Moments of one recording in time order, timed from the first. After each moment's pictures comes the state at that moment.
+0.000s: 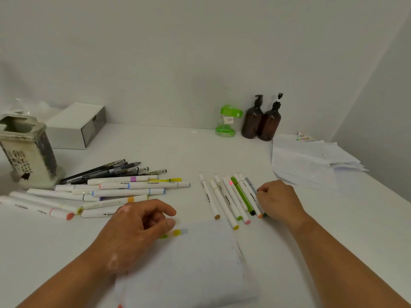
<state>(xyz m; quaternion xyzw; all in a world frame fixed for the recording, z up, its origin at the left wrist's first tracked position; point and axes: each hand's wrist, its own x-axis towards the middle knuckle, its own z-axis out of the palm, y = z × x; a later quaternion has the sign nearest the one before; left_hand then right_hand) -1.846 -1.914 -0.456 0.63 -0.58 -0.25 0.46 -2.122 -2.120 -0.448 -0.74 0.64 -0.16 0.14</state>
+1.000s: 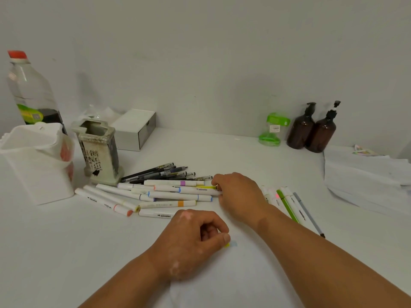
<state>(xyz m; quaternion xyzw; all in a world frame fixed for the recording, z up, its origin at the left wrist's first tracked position) -1.846 -1.911 -0.449 0.61 -0.61 -0.25 0.44 -1.939 -2.075 -0.437 -0.93 0.36 -0.07 -0.02</state>
